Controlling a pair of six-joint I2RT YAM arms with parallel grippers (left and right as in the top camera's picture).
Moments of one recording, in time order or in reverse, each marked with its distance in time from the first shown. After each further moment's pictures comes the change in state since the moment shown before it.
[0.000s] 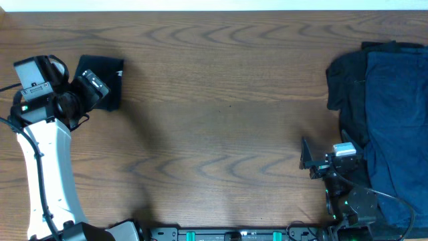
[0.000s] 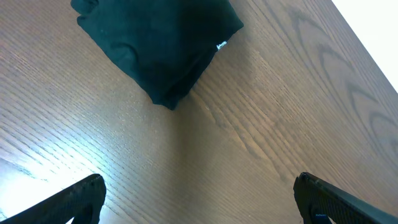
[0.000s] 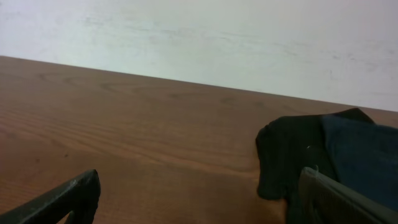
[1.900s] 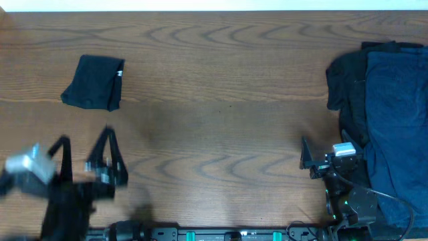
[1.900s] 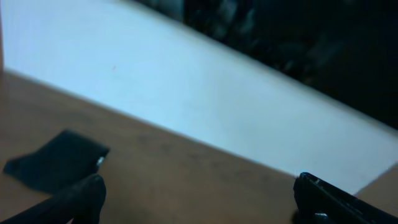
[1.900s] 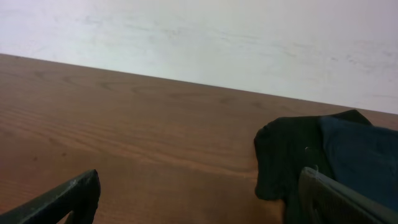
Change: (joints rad) left arm -0.244 -0.950 -0.005 -0.006 0.001 0.000; right arm 0.000 0.000 0.000 0.000 0.000 -0.010
